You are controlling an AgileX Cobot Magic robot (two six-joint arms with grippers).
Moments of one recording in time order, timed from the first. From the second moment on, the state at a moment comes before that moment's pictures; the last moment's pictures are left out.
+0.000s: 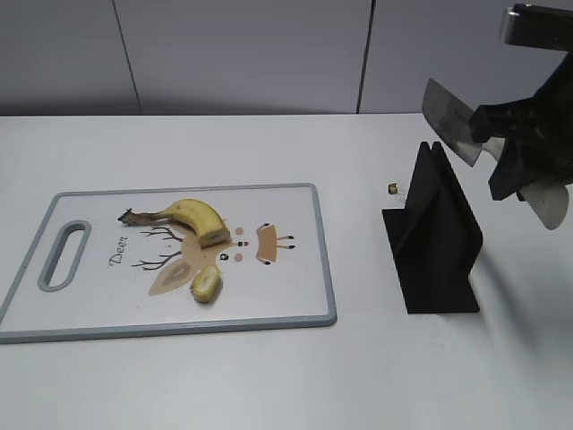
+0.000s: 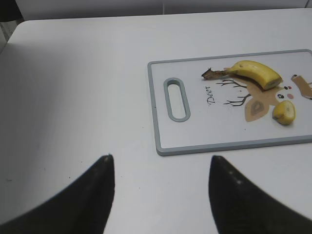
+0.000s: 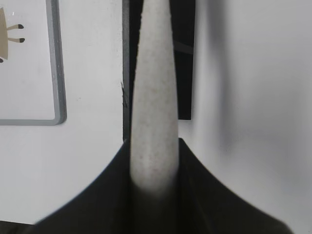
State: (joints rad) left arm -0.07 -0.01 -0.49 -0.10 1.08 0.13; right arm 0.27 1.46 -1.09 0.08 0.94 0.26
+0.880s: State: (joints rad) left arm -0.07 -0.01 -0.49 -0.10 1.08 0.13; right arm 0.31 1.47 -1.13 0.06 0.94 0.28
